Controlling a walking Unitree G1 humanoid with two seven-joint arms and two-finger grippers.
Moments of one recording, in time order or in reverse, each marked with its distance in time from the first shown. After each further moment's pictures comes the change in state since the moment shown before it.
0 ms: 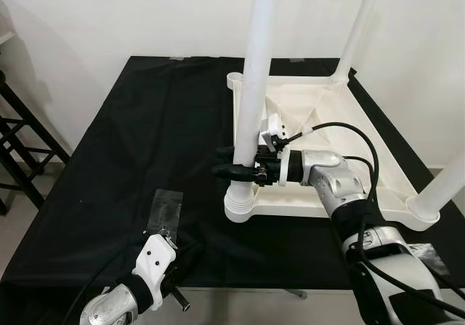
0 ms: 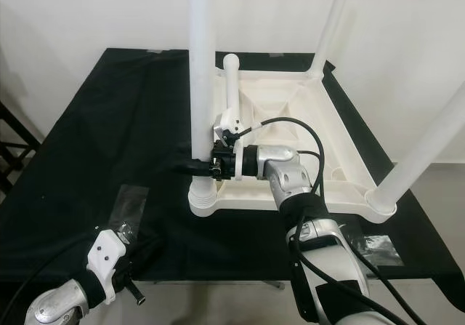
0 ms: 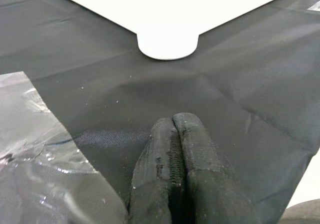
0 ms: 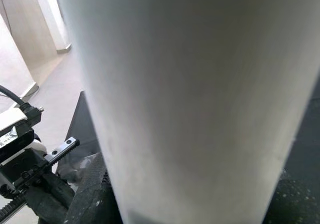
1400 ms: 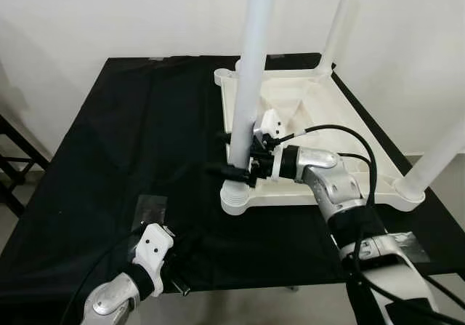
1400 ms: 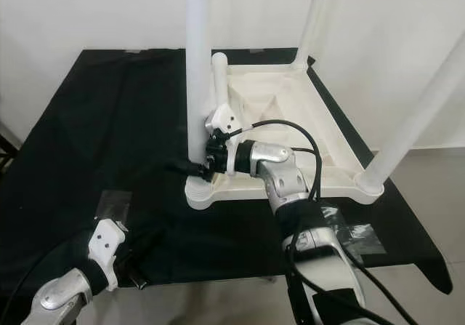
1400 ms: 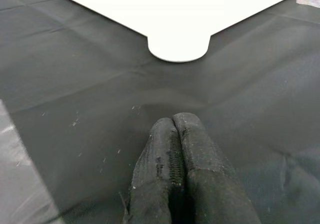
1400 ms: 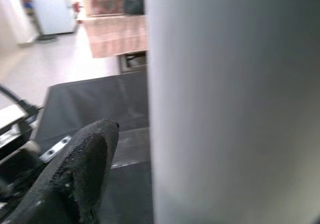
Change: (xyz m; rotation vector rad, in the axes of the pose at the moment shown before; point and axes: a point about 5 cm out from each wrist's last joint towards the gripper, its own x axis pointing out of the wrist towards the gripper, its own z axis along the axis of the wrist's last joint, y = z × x) left arm 0.010 0.010 -0.004 -0.031 -0.009 0.037; right arm 0.008 0.008 0.001 -0.046 0.025 -0.036
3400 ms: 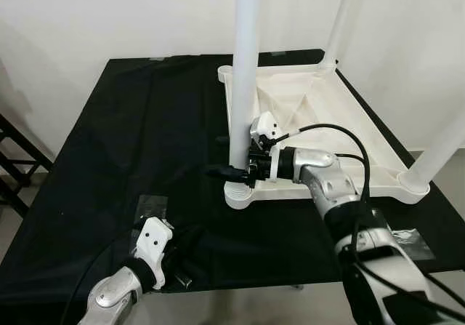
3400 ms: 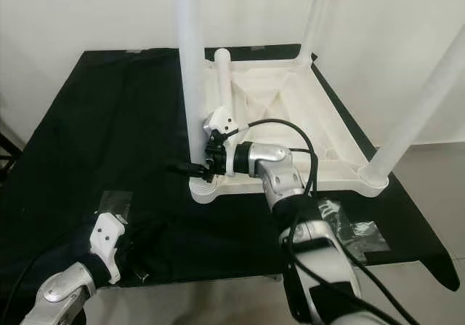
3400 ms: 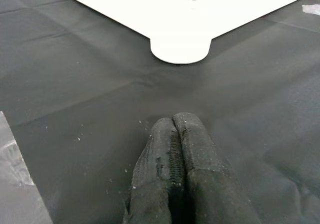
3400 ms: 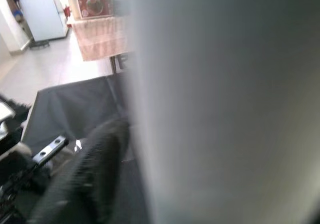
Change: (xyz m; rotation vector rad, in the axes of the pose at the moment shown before) left arm 0.006 0.005 0.001 -0.041 -0.022 0.003; right arm 0.012 -0.011 0.002 0.038 0.013 -0.032
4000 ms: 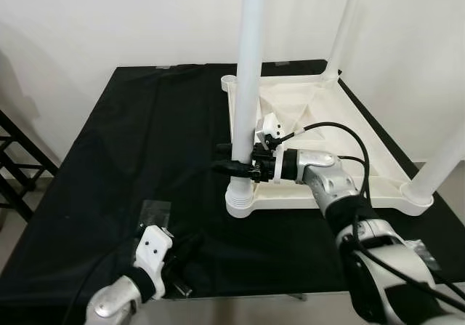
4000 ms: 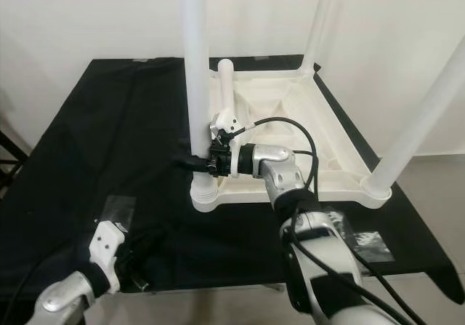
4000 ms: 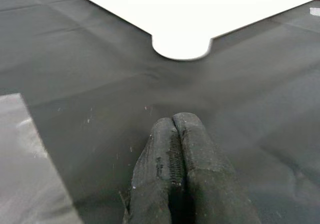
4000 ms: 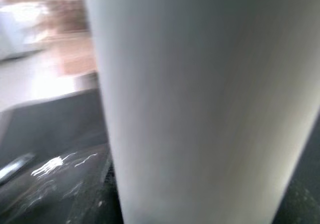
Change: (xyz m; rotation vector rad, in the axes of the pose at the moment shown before) left arm -0.004 -0.004 -0.003 -0.014 0.006 0.012; right arm -0.006 0.002 -0.023 -0.003 -0.093 -0.348
